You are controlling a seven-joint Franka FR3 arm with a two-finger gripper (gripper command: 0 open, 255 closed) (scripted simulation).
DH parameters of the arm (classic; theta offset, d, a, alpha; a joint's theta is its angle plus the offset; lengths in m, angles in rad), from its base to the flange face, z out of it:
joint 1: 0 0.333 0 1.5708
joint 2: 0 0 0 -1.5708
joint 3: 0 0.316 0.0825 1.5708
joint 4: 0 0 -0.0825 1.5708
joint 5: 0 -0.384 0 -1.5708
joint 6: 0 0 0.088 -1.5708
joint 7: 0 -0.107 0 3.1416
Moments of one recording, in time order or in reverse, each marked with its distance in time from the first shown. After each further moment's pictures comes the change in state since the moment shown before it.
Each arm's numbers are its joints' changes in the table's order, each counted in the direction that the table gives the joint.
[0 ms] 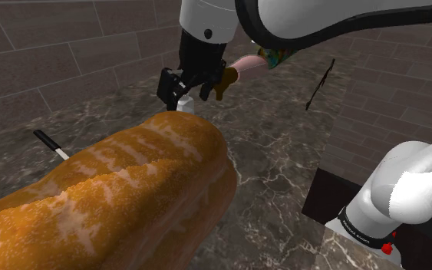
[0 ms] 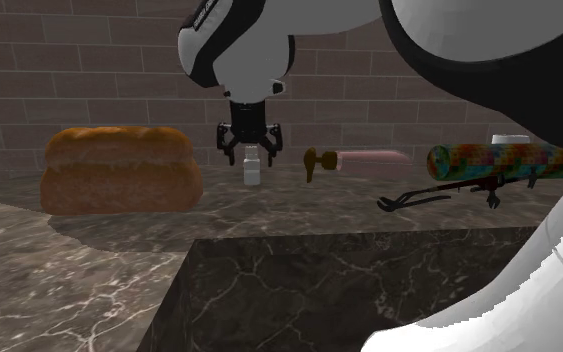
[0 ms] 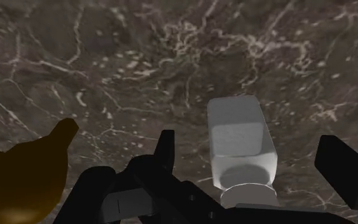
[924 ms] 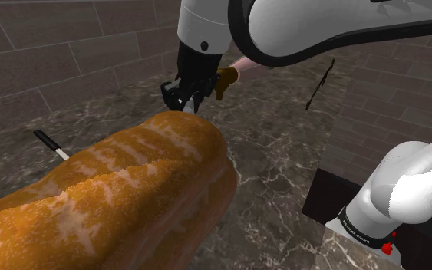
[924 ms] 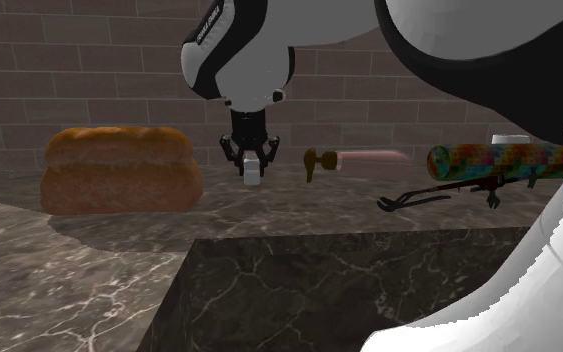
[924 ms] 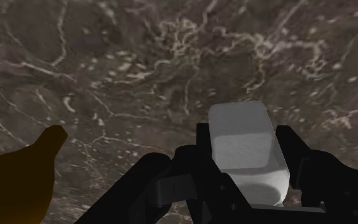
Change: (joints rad) arm -0.005 -0.018 0.010 -0.030 0.008 0.047 -0.005
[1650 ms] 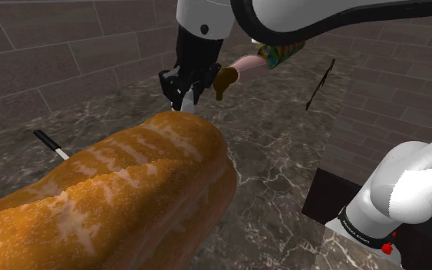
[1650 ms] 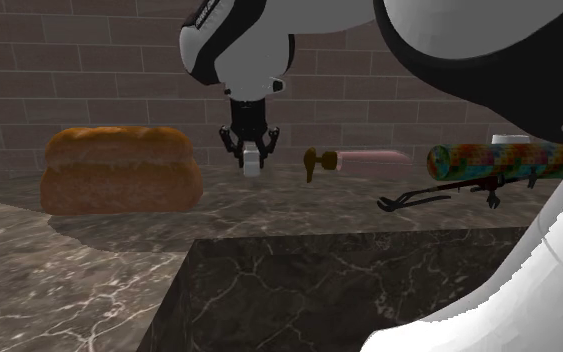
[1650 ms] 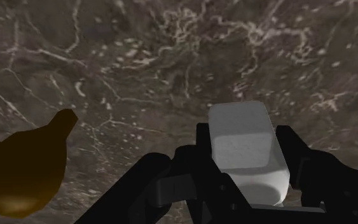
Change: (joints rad) arm -0.004 -0.005 -0.005 0.059 0.004 -0.055 0.003
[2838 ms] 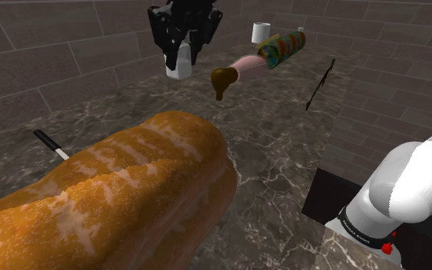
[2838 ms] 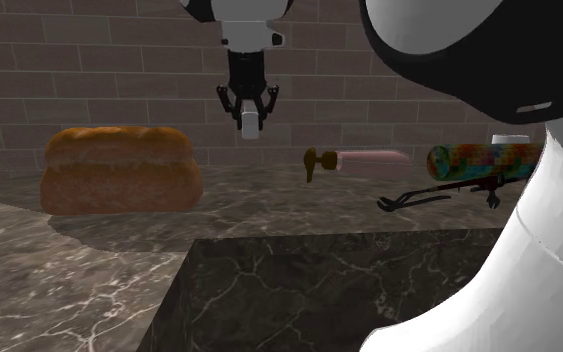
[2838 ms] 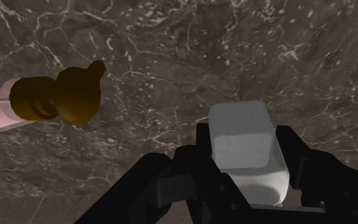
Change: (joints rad) arm -0.027 -0.078 0.009 0.306 0.043 -0.237 -0.009
